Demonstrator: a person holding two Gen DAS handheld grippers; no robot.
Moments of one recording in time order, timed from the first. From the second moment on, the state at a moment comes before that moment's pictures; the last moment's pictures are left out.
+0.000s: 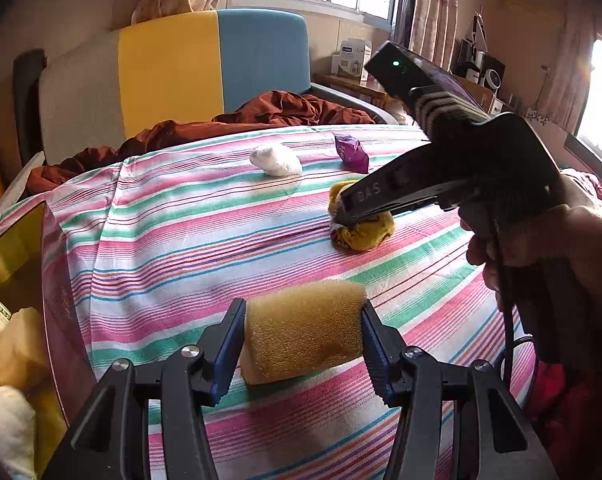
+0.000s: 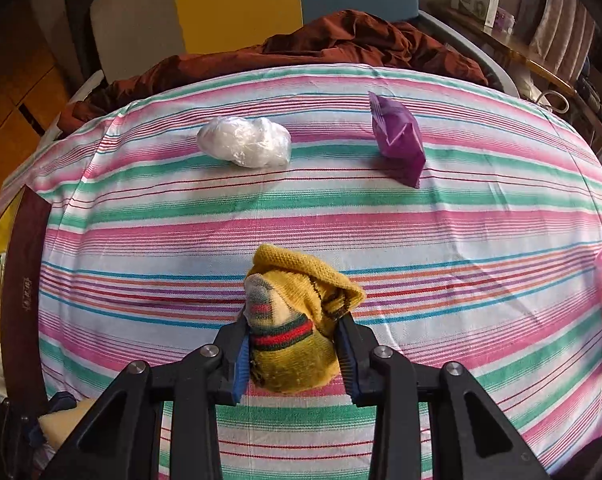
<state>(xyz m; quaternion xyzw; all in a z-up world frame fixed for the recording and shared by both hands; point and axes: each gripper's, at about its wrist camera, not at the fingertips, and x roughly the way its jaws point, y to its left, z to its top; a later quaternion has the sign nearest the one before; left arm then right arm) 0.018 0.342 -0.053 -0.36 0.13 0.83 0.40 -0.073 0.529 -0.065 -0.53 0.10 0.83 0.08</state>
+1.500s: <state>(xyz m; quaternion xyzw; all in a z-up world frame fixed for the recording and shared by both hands) -0.004 0.184 0.035 -0.32 0.02 0.90 0.28 -0.075 0.533 -0.069 -0.54 0.11 0.83 0.08</state>
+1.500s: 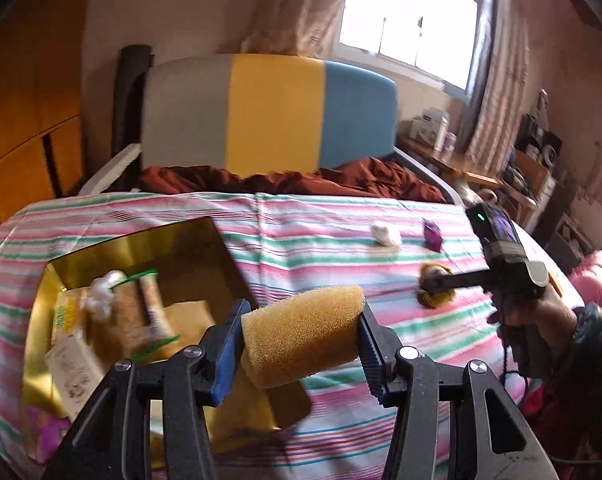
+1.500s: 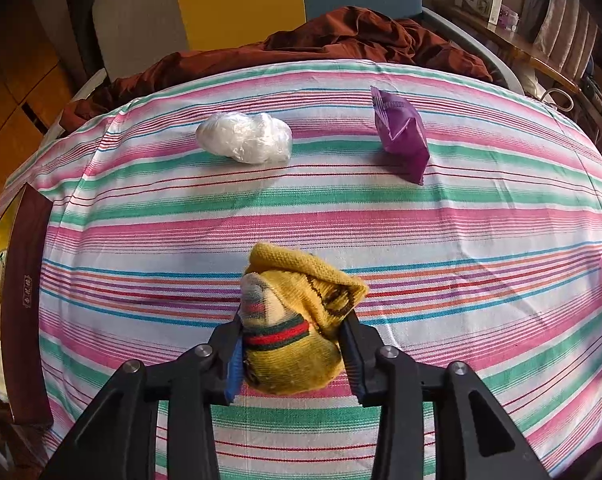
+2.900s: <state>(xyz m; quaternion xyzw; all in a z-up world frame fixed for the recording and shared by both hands) -0.054 0.029 0.010 -0.34 -0.06 0.93 0.10 -0.081 0.514 -0.062 -0.52 0.08 0.85 0.06</state>
